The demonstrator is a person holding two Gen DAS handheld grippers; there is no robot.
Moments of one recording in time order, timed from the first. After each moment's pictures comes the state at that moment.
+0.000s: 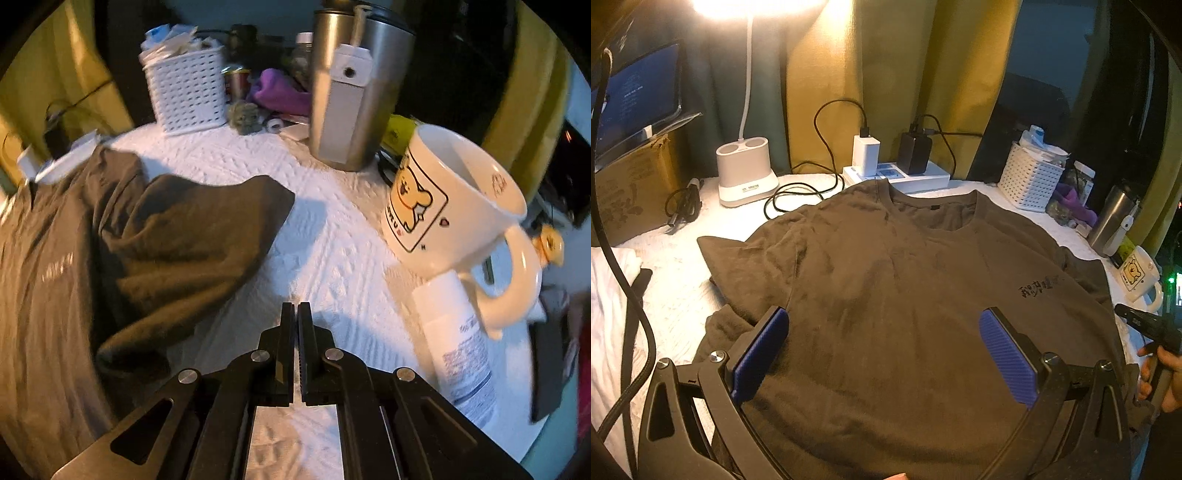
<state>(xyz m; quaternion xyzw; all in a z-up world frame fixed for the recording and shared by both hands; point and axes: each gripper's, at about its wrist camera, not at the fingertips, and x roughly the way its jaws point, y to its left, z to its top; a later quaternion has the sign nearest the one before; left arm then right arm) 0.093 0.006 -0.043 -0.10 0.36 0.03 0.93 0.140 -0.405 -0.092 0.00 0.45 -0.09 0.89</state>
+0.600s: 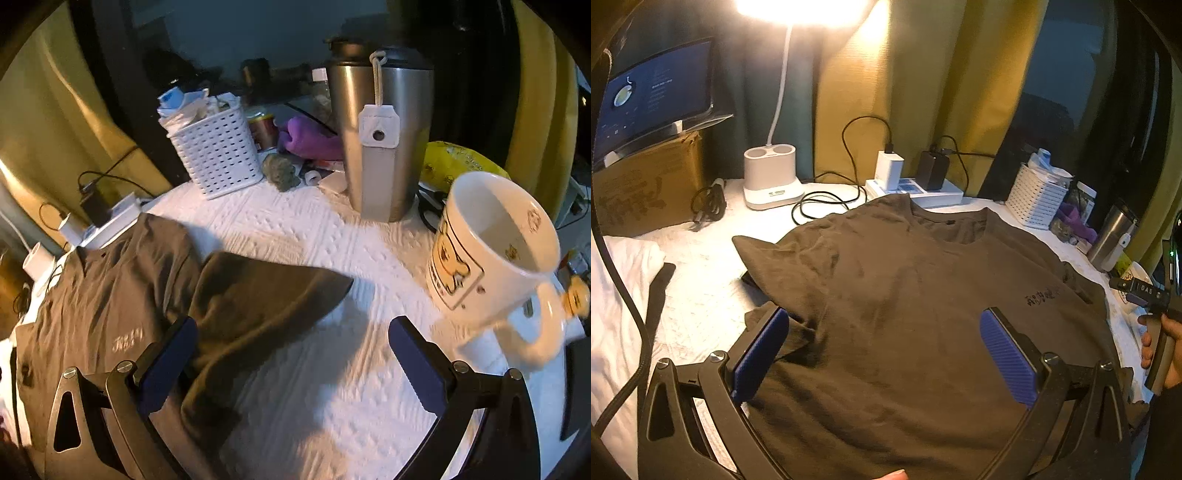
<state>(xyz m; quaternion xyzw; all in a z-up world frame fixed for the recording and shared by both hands) 0.072 0.035 -0.035 -0.12 0.34 0.04 0.93 0.175 -0.402 -0.053 0.09 0.43 -0.01 0.90</state>
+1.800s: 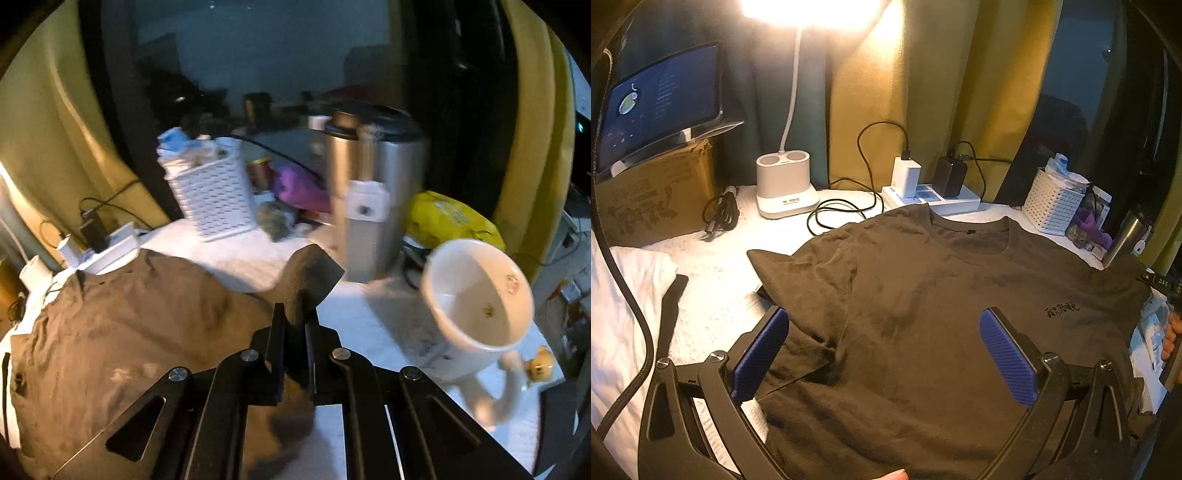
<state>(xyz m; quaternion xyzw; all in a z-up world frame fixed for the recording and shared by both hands) 0.080 0.048 -0.030 -0.11 0.34 0.06 0.93 0.176 -0.403 -0.022 0.06 0.37 0.00 0.93</state>
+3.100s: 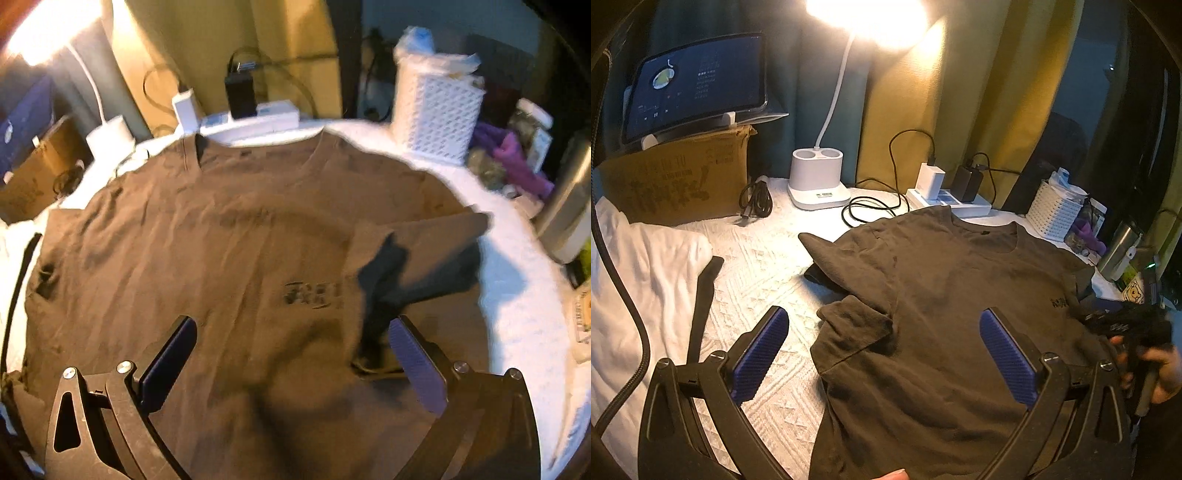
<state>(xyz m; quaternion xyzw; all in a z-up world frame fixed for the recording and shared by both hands) 0.035 0.090 -0.034 -0.13 0.33 0.06 0.93 0.153 -0.233 -0.071 -0.04 0.45 0.14 0.88</state>
